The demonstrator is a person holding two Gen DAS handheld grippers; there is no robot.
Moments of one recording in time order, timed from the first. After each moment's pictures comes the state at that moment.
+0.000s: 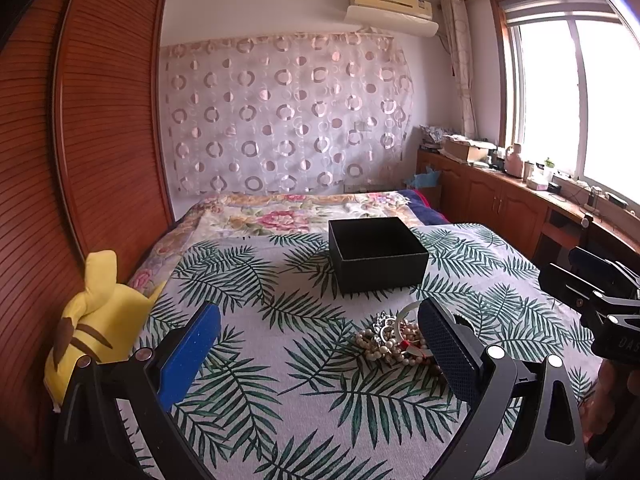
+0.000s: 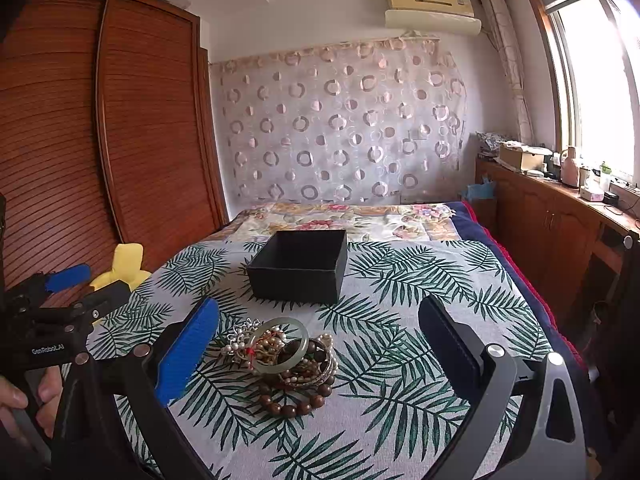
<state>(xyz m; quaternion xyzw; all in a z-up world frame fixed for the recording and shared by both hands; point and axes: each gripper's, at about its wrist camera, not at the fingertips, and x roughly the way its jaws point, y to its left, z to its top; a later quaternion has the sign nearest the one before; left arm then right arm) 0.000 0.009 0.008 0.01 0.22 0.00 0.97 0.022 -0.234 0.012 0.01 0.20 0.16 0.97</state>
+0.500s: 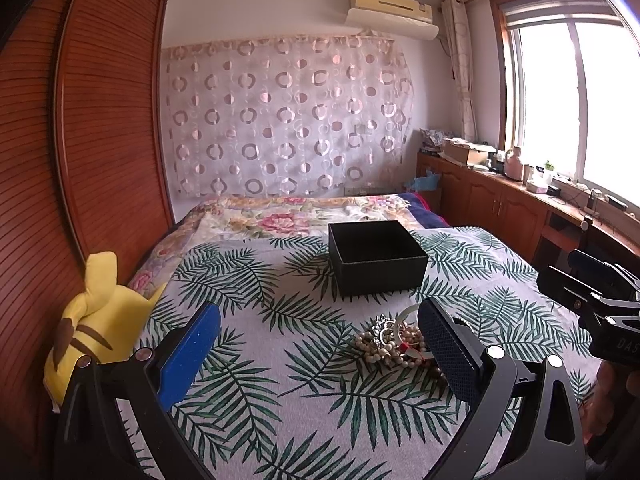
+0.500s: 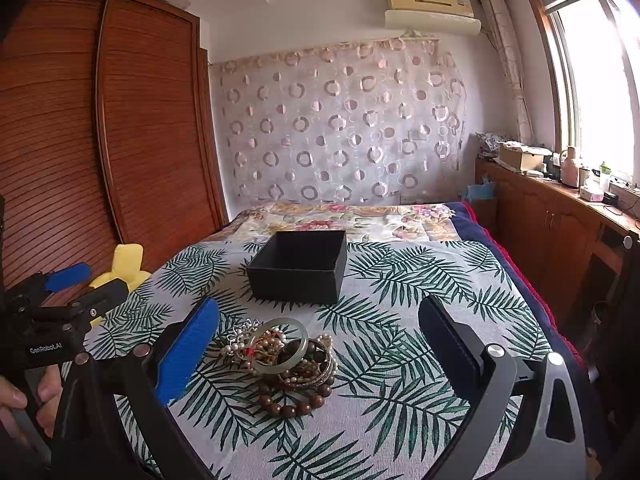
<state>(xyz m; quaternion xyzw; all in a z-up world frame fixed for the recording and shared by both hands) -0.005 0.010 0.013 0.01 0.22 0.00 0.98 0.022 -0.234 0.012 0.01 0.20 0.16 0.97</state>
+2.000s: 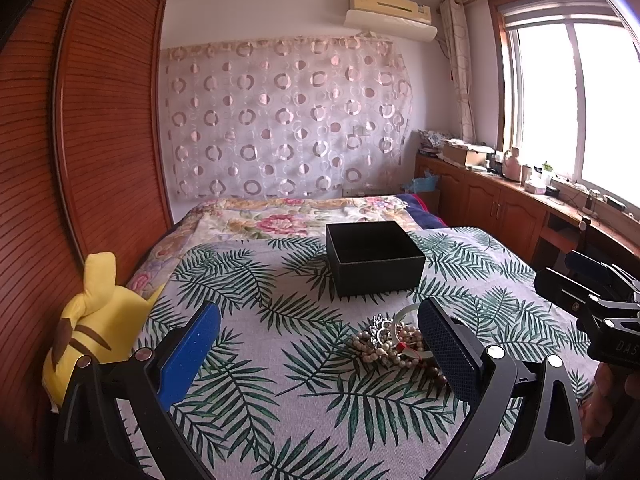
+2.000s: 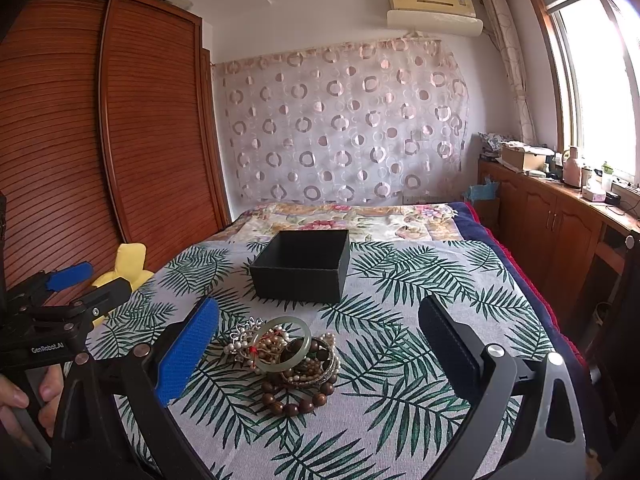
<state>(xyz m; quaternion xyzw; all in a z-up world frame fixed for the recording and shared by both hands) -0.007 0.006 0.013 0.01 0.22 0.00 0.98 0.020 -0.226 0.008 0.01 0.20 0.16 0.97</state>
